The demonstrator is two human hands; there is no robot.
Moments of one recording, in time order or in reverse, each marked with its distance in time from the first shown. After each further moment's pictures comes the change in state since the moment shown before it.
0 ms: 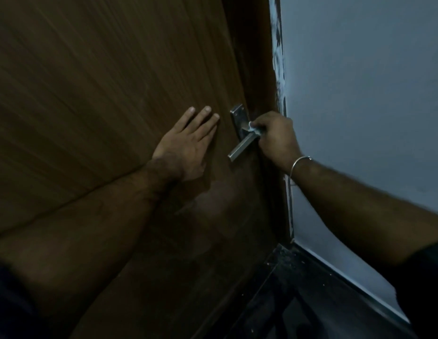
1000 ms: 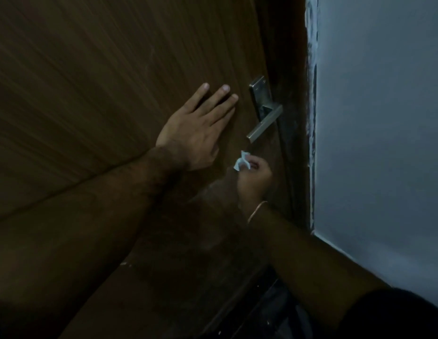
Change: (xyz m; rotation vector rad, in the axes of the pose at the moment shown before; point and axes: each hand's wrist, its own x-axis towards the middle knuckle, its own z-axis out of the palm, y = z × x) left_hand -0.008 -0.001 0.014 0.141 0.093 0.054; right_hand -0.093 -0.029 0.158 0.801 0.381 0.818
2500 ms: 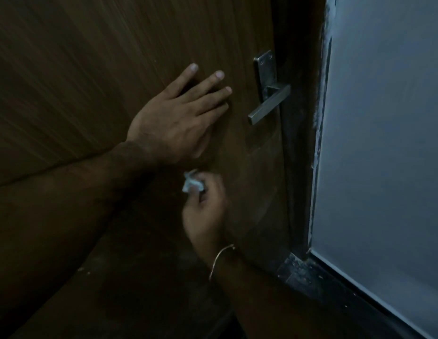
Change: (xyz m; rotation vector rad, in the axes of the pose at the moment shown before) left_hand -0.032 0.025 0.020 -0.147 0.240 -0.003; right_hand -0.083 0.069 0.015 -0.035 -0.266 -0.541
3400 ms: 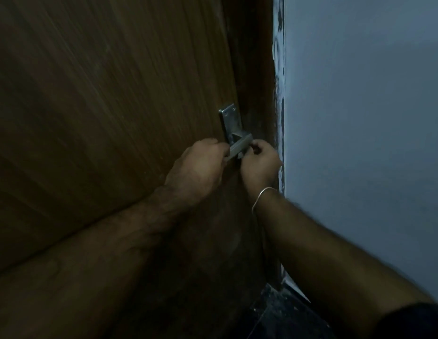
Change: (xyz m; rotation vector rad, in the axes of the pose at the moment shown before) left_hand 0.089 0.055 -0.023 -0.801 -0.182 -0.554; right_hand 0.208 -0.021 -0.094 -0.224 0.218 0.194
